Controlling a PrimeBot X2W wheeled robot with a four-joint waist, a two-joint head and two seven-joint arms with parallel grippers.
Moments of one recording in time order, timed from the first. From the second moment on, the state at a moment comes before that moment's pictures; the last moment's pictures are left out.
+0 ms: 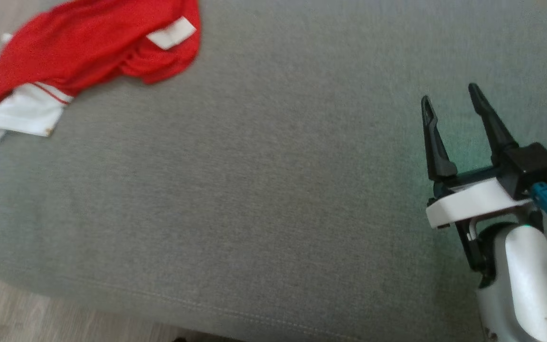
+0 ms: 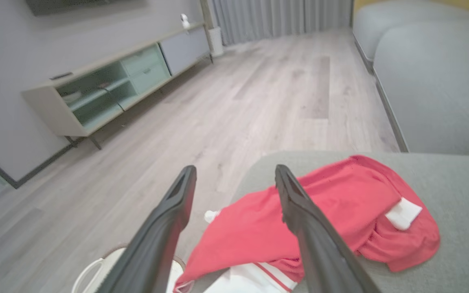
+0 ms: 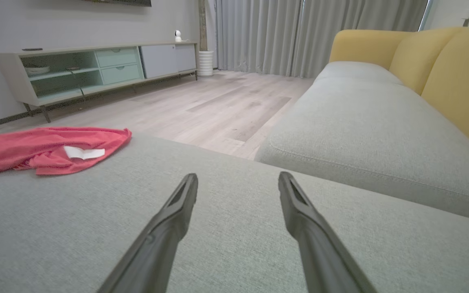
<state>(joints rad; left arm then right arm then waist) -0.66 0.62 -0.25 0.39 -0.59 0.07 0.13 -0.22 -0.05 0.06 -0.03 -0.05 0.12 0.01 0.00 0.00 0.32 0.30</state>
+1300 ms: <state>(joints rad) -1.04 0.57 -0.46 0.88 -0.48 -0.08 0.12 -0.26 -0.05 0.02 -0.04 -0.03 0.12 -0.02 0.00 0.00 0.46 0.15</state>
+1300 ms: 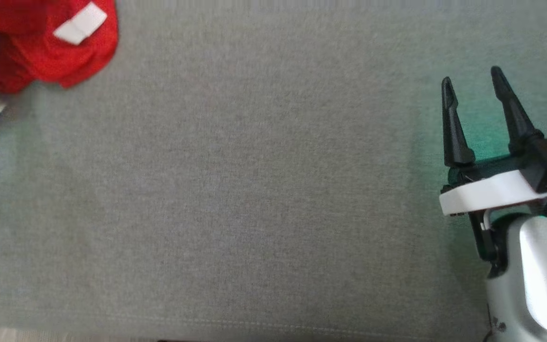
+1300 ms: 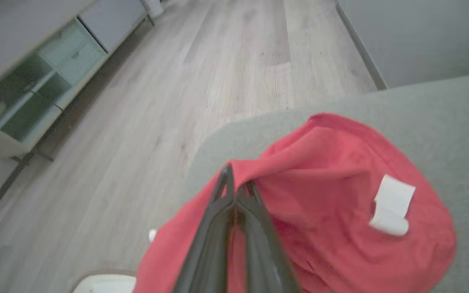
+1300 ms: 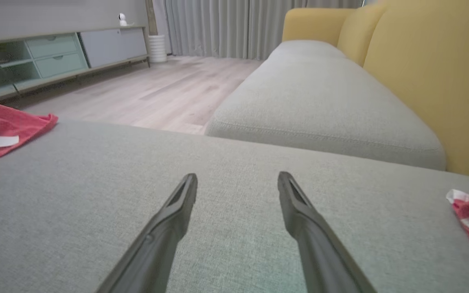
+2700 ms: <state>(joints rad) -0.76 0.12 -0.89 0.63 -0.61 -0.09 -0.04 -0.14 -0.05 0.02 0.18 0.15 0.12 -0.17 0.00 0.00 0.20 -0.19</state>
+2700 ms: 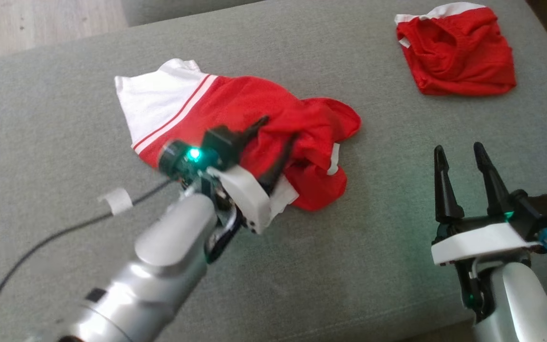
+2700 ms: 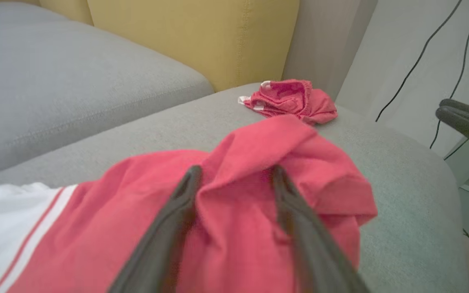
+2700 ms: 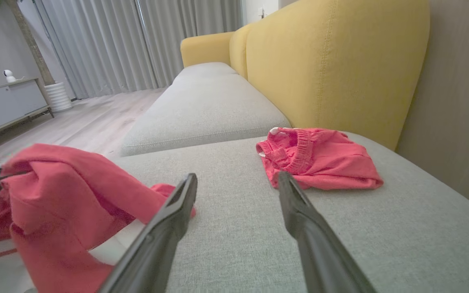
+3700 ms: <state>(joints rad) -0.34 0.27 -0.68 0.45 -0.70 0.15 -0.25 0.00 -0.05 -0.04 0.18 0.10 0.12 -0.14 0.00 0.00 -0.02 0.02</state>
